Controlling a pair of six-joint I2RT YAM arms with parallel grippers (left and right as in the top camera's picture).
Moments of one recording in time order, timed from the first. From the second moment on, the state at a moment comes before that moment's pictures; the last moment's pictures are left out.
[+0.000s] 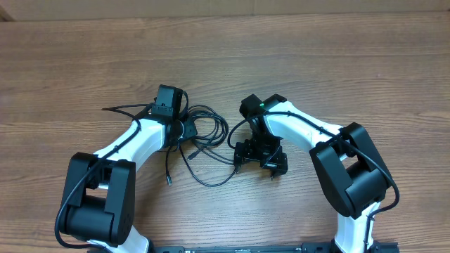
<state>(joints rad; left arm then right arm) -0.22 1.77 0.95 -0.41 0.09 -0.59 0.57 2.03 1.30 -1.09 -0.34 0.65</state>
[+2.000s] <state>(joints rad) -0.19 1.79 1.03 -0.51 0.33 -0.36 0.57 2.03 1.30 -1.07 -0.35 0.68</state>
